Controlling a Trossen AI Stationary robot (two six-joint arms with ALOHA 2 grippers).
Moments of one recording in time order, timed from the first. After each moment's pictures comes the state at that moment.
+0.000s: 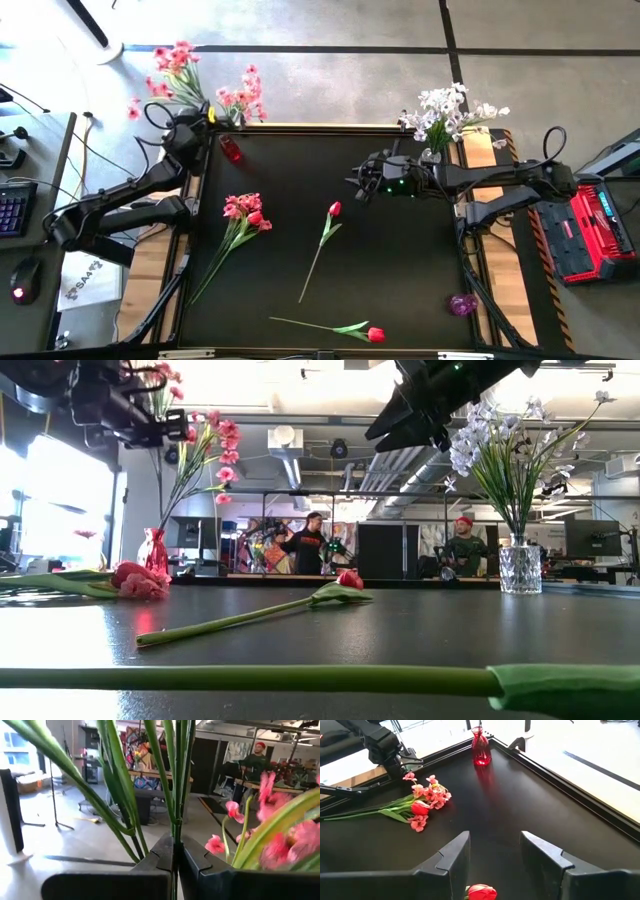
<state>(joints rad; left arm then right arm) 0.72 0.77 0.44 0.41 -0.85 -0.04 -0.07 1.28 0.92 -0.13 0.30 0.34</state>
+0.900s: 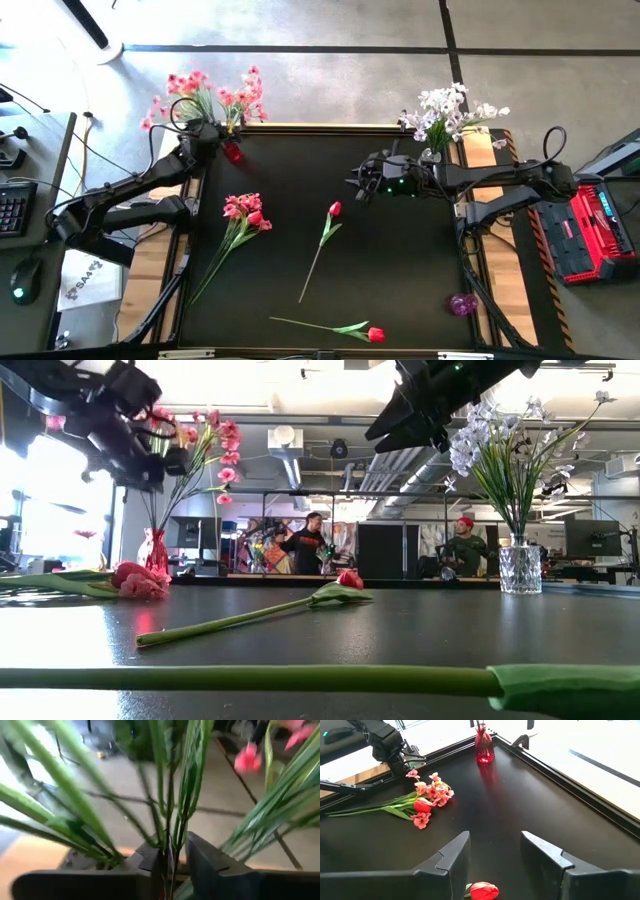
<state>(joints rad) 0.76 0.86 0.47 -0.06 -0.75 -0.46 -0.07 1.28 0.92 -0.14 0.28 0.34</state>
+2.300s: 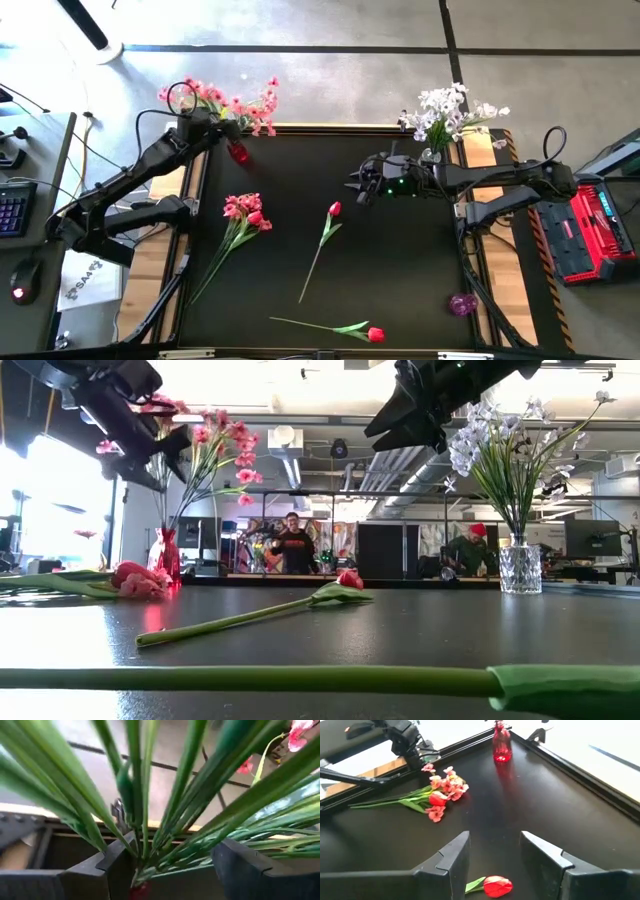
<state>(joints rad) 0.89 0.87 0.67 -0.35 -0.30 -0.60 -0.07 1.28 0.92 -0.14 0.19 0.34</state>
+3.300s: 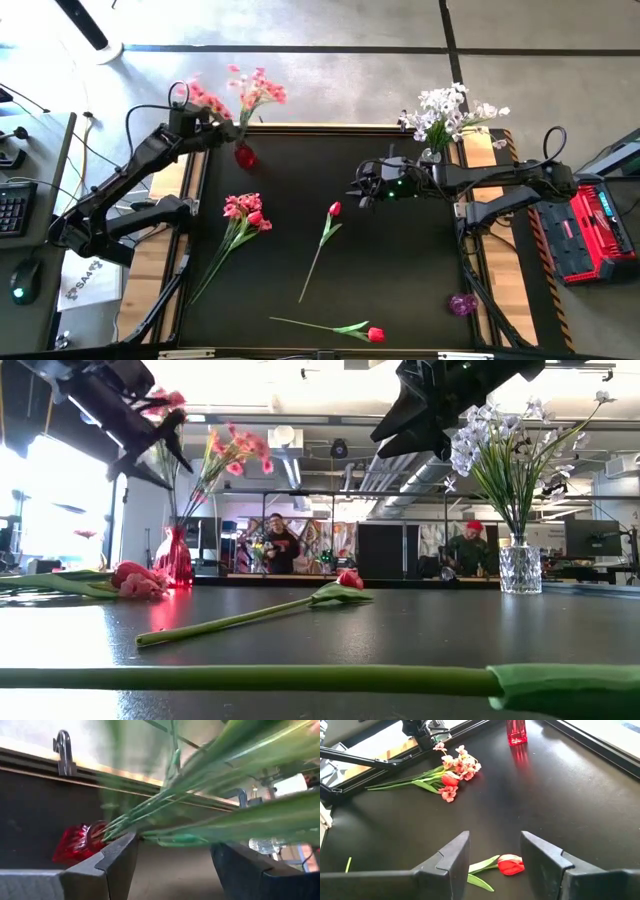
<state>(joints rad) 1.00 0.85 0.74 -0.51 0.13 -0.75 -0.07 1.28 0.91 -0.21 0.10 0.38</state>
